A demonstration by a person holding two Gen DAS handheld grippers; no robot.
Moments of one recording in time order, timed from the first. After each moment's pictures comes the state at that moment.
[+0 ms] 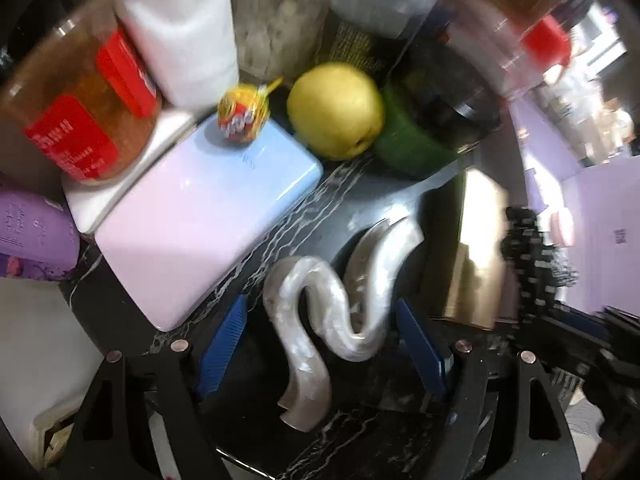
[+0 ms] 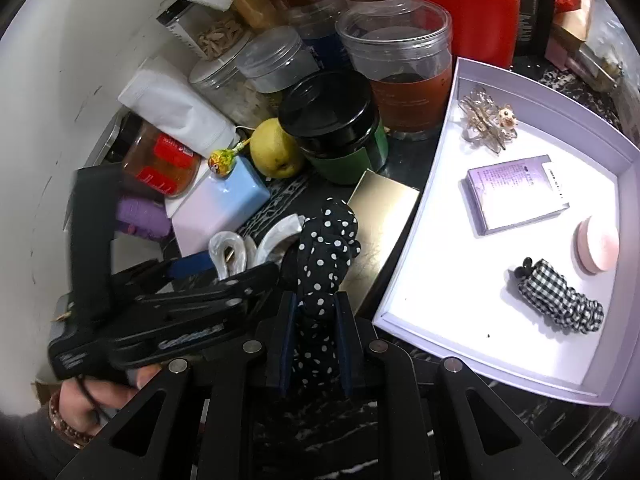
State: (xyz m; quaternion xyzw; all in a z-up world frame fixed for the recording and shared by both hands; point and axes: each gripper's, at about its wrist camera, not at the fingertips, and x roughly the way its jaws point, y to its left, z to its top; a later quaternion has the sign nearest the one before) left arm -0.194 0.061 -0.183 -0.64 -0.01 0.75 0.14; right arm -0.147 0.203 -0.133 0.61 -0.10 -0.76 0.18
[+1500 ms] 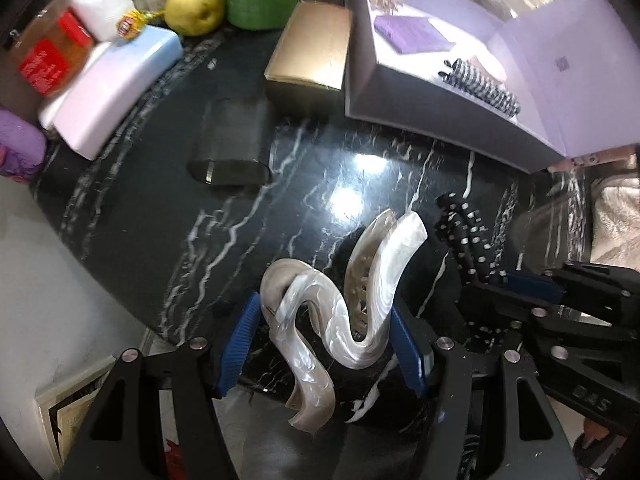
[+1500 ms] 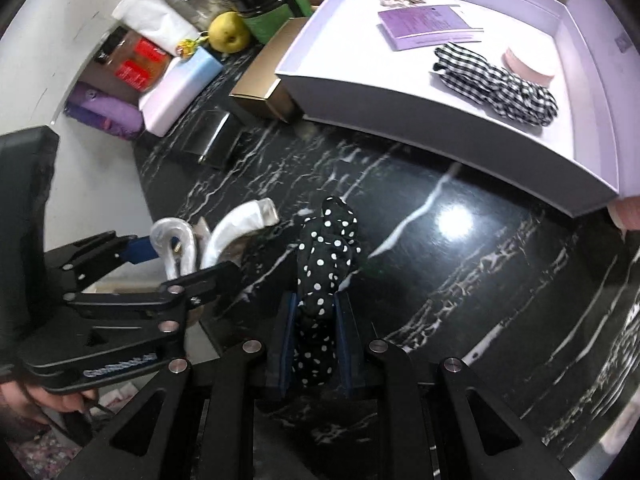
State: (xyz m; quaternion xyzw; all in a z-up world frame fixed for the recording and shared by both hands) left arm -0.054 0.120 -0.175 -0.66 0.07 0.71 0.21; right arm -0.023 0.262 -0.169 0.66 -0.09 -0.73 0.16
